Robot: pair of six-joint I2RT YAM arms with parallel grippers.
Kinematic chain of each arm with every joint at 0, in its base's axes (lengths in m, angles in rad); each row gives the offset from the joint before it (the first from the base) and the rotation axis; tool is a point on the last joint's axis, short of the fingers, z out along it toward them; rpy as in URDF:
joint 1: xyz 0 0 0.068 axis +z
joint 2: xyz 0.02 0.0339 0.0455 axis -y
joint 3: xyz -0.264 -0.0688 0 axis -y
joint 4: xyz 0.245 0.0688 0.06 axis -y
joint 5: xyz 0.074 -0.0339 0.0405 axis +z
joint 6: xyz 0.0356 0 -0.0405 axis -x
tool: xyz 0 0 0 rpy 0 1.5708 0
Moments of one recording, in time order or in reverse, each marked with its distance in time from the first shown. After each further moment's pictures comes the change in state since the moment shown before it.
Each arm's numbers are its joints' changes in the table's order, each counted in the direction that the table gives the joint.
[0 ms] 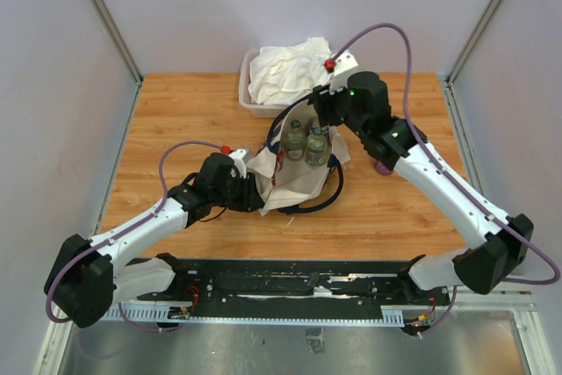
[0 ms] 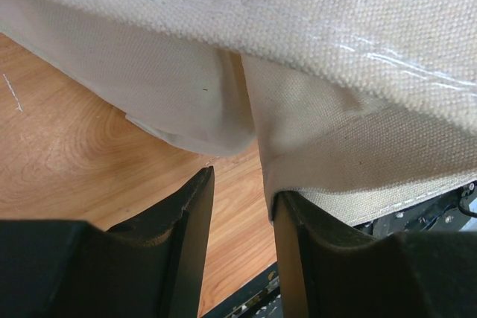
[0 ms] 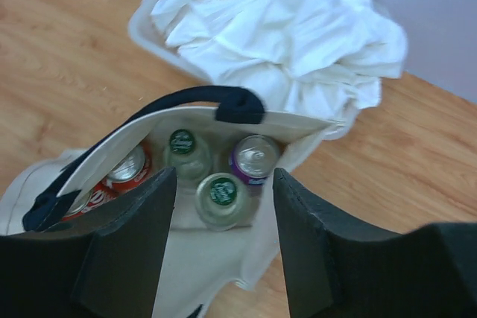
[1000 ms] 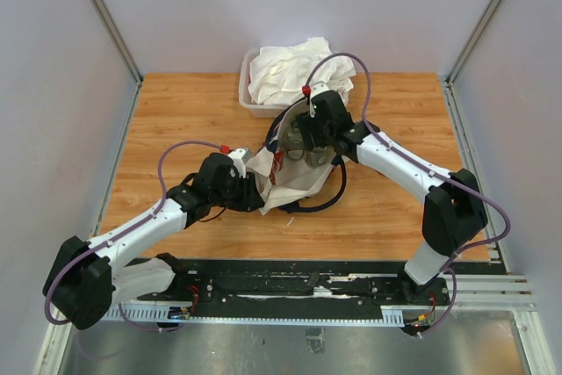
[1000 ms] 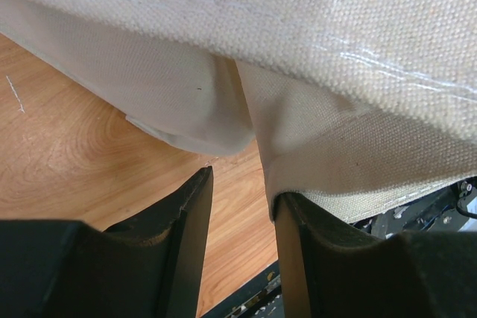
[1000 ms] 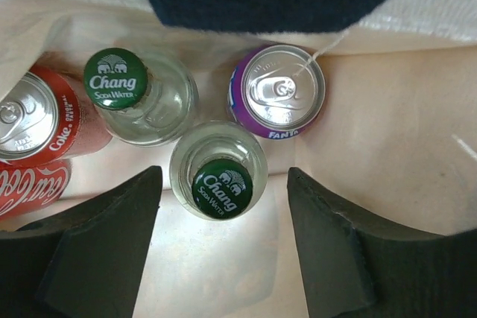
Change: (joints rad) left arm 0.000 0.014 0.000 -0.003 0.011 0.001; right arm 0.021 -0.308 -0.071 -0.025 -0.036 -0.078
